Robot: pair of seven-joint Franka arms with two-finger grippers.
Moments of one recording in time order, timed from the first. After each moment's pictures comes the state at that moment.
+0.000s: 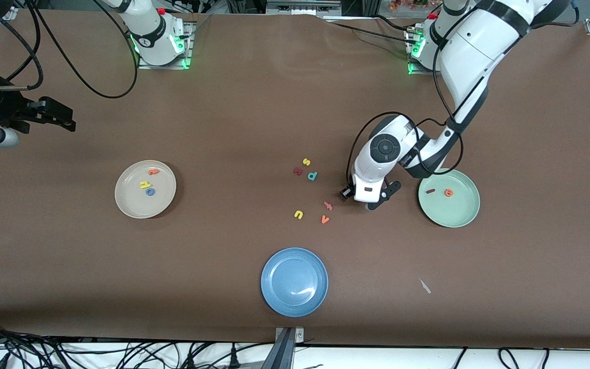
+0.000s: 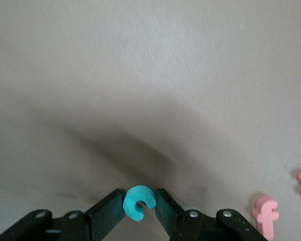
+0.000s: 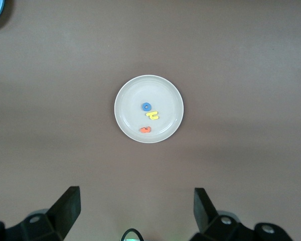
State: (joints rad) left arm -0.08 0.70 -0.46 -1.86 0.35 2.47 -1.43; right arm 0.19 0.12 -0.13 -1.43 0.02 1.46 0.00
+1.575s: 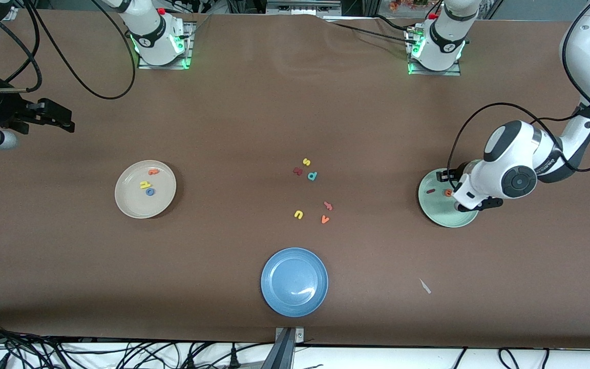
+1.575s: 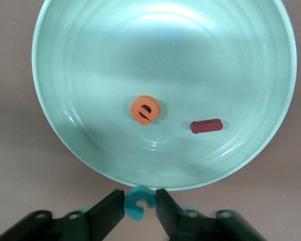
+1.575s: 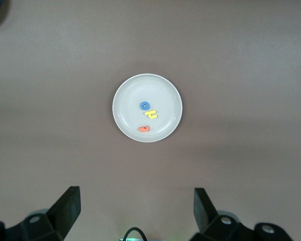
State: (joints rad) left arm 0.75 0.69 -0.90 -1.92 0.52 1.87 -0.60; right arm 0.18 0.13 -0.13 -1.43 0.02 1.46 0.00
